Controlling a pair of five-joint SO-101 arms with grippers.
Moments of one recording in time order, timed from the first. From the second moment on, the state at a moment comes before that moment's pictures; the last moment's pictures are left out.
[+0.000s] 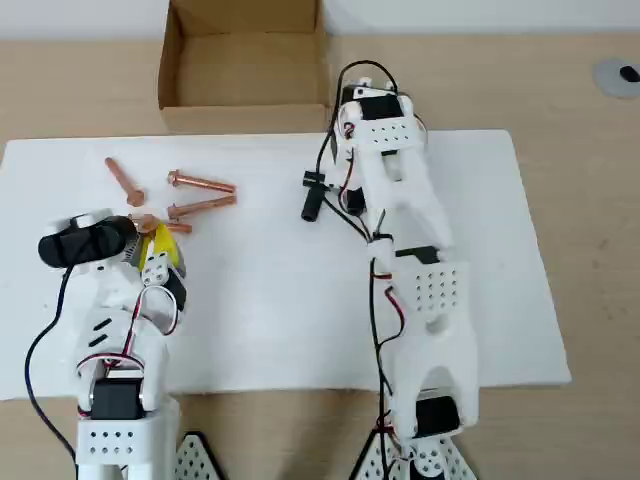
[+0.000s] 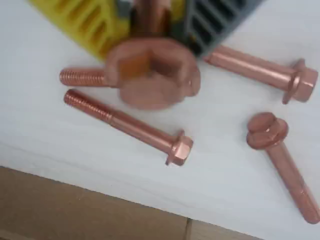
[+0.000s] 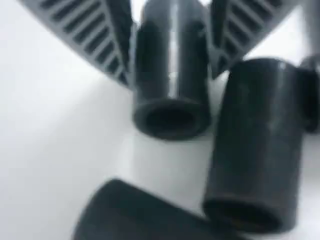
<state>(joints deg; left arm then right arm) -4.2 -102.9 96.4 32.7 4.6 -13.3 48.1 -40.6 91.7 -33.5</state>
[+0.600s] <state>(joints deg) -4.2 -102.9 96.4 32.7 4.6 -12.5 48.1 -41.2 96.6 -22.6</state>
